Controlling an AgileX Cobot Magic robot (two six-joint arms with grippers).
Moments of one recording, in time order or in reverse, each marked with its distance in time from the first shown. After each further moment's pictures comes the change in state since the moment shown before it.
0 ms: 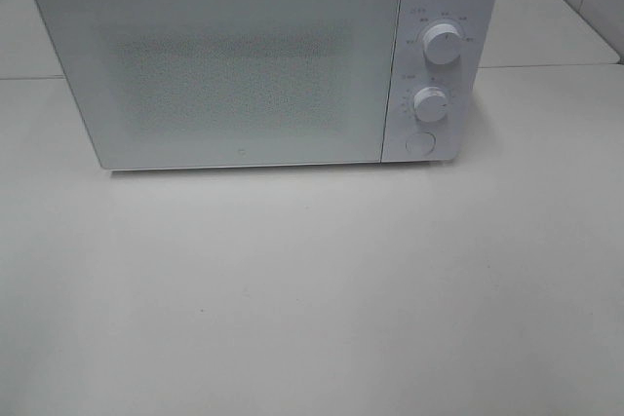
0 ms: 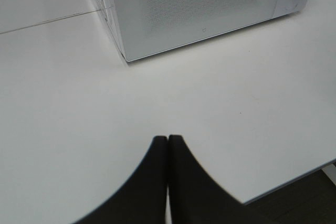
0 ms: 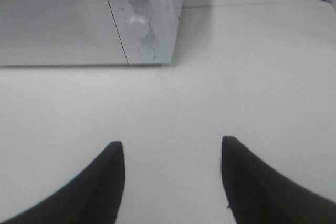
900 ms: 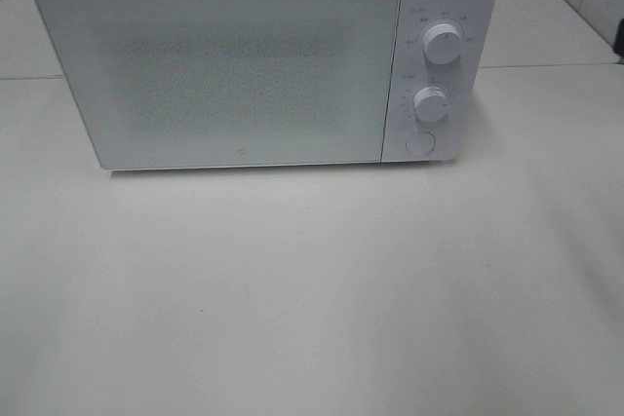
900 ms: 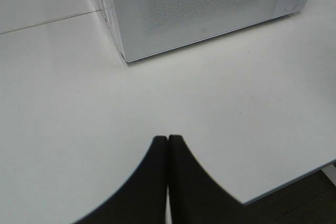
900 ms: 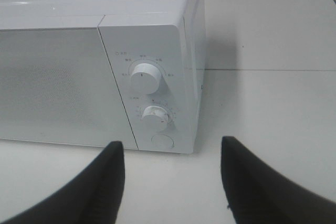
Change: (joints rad) left arm 0.000 0.000 0.000 0.000 -0.002 0.000; right arm 0.000 0.779 0.021 -0.013 -0.855 0.007
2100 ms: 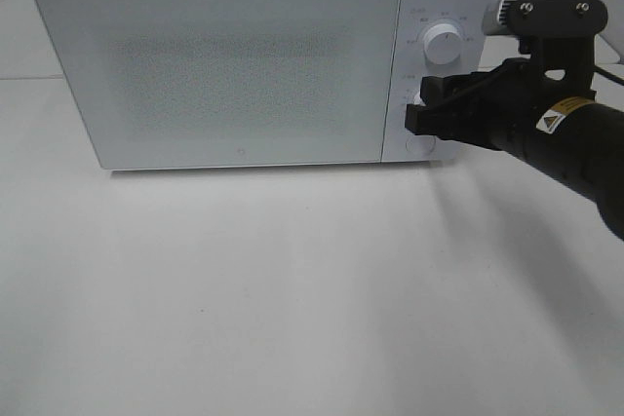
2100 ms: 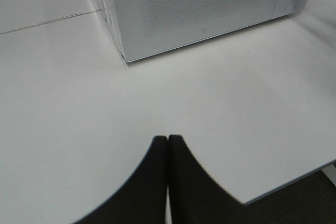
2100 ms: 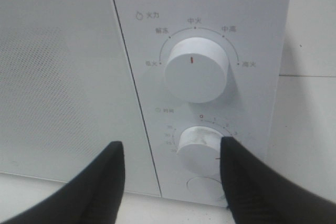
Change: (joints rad) left arm 0.000 0.000 0.000 0.000 0.000 0.000; right arm 0.204 0.837 0.003 0.333 -0.928 -0.242
